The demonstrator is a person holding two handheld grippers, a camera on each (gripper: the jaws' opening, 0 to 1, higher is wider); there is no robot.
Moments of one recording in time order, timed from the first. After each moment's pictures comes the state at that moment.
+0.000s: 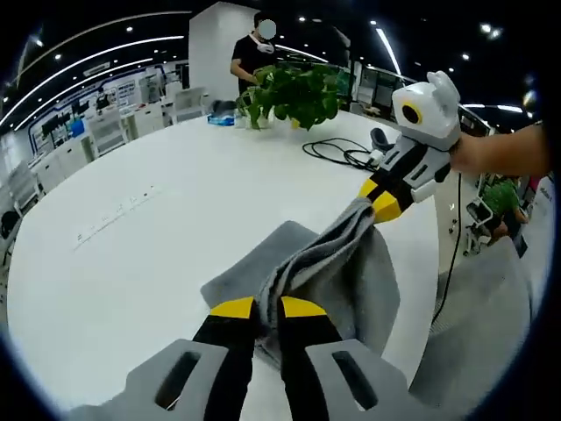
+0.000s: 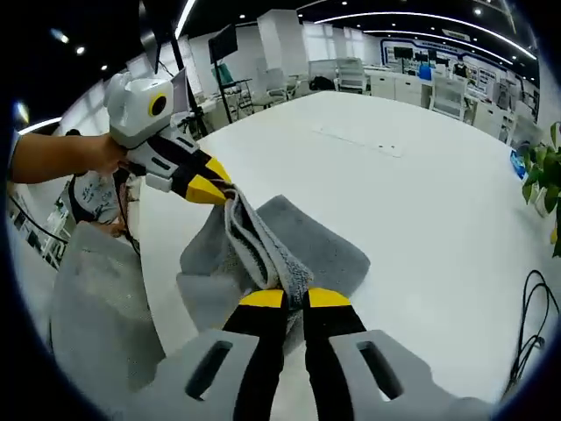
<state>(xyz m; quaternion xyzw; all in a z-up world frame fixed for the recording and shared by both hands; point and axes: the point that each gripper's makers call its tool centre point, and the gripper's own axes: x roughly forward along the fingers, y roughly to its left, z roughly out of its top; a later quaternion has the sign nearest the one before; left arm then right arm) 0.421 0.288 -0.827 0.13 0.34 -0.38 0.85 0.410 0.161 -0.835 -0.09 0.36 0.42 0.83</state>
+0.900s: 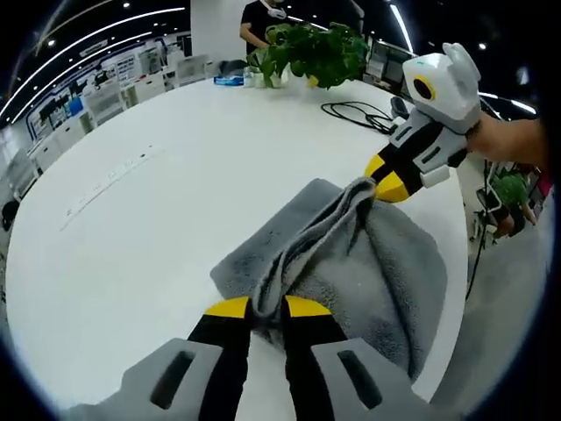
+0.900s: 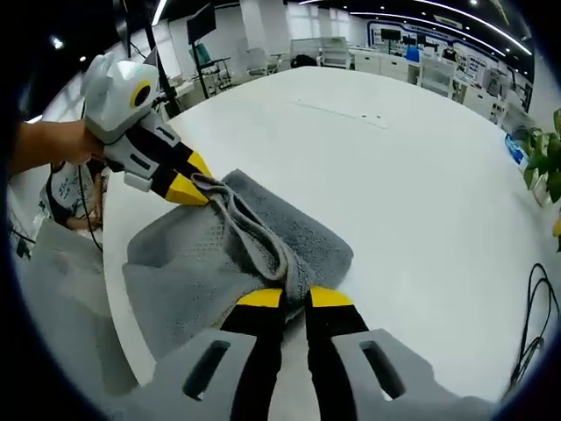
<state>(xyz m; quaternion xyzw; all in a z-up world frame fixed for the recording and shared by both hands) 0.446 0.301 -0.884 0.17 0.40 -0.36 0.83 0.442 0.162 -0.886 -0.12 0.40 0.38 0.82</state>
